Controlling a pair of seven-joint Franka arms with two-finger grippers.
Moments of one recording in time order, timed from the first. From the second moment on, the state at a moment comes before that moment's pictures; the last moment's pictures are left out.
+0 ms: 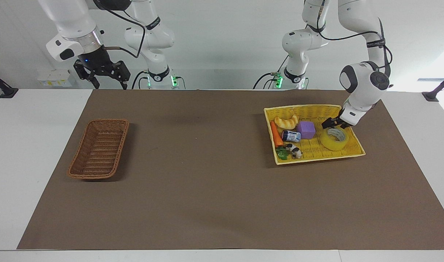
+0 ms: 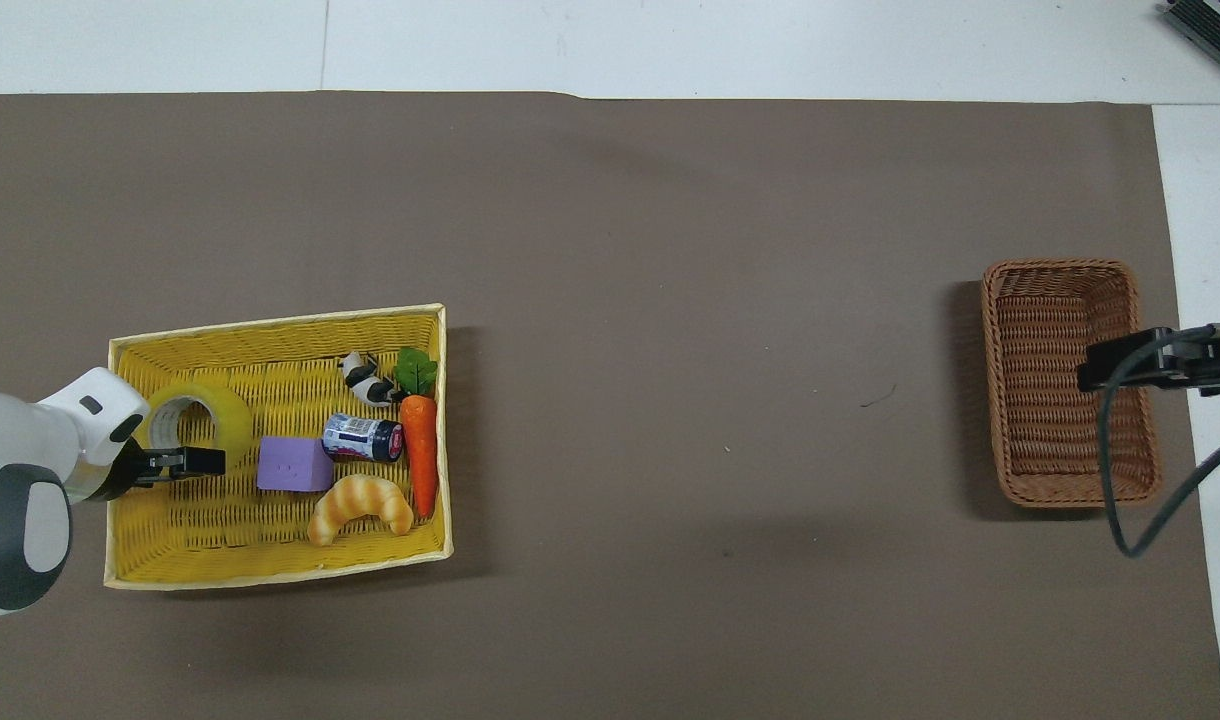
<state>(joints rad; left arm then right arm) 0.19 -0.05 -0.05 -2.44 0.01 2.31 0.07 0.00 -0.08 -0.01 -1.62 0.00 1.49 0.05</state>
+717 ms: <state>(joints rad) 0.20 -0.05 -0.05 -2.38 -0.04 2.22 -0.06 0.00 -0.08 -0.01 -1.62 0.00 1.49 0.05</state>
